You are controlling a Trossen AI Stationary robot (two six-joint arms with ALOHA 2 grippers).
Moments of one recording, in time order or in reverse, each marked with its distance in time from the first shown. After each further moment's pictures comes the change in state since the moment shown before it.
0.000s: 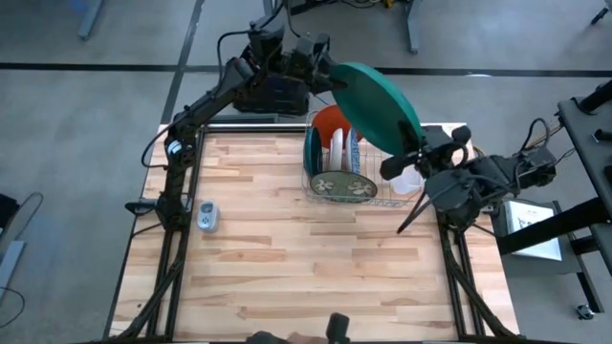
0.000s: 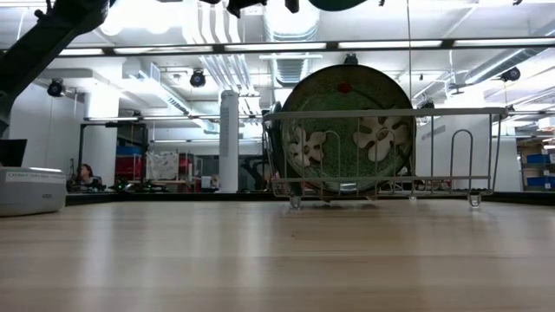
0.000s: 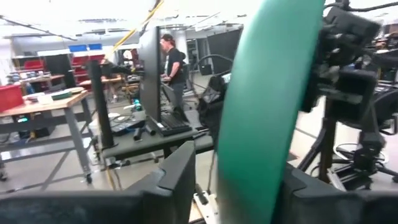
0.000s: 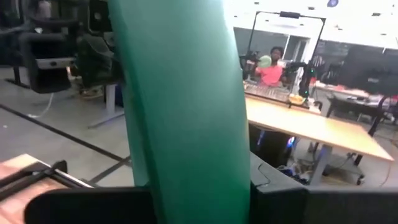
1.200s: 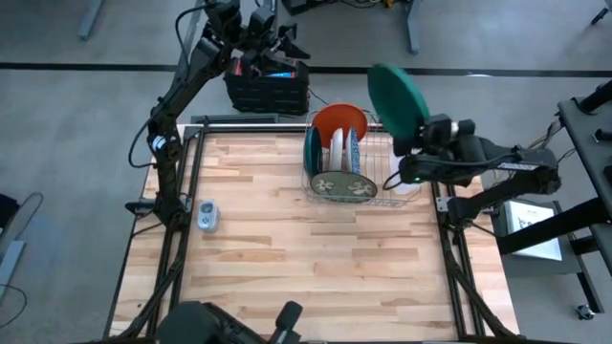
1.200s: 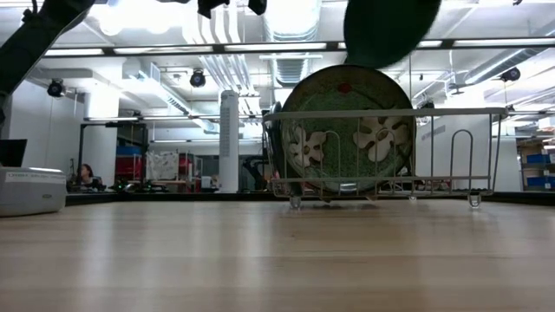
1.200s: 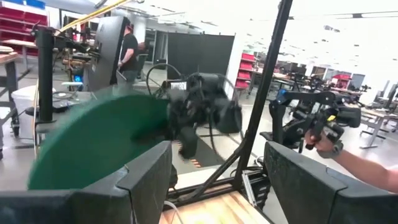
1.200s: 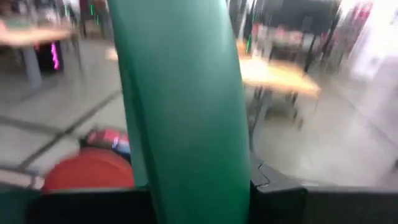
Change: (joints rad) left arm 0.220 -0.092 0.000 -0.015 0.407 -0.362; right arm -0.344 -0.063 -0.118 -0.744 -0.212 0.769
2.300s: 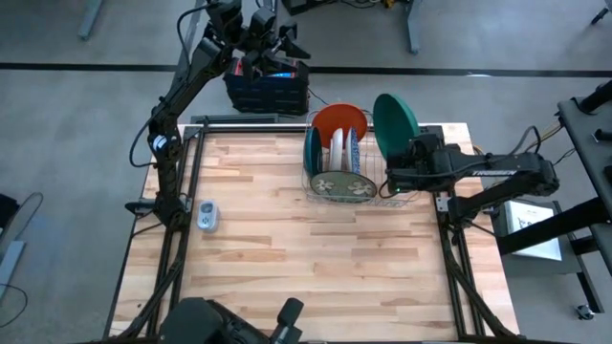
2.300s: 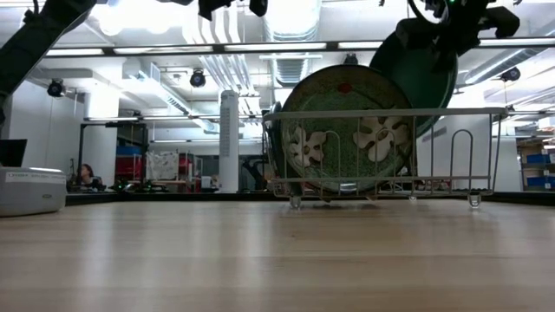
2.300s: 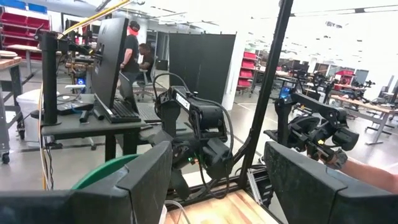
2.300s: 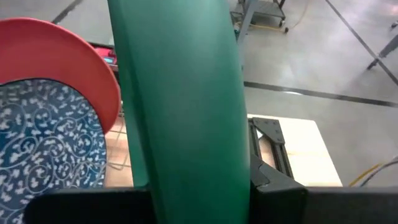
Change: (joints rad) left arm 0.001 0.009 -0.002 0.000 -0.003 0.037; right arm -0.087 0.017 -0.313 -0.007 -0.334 0.339
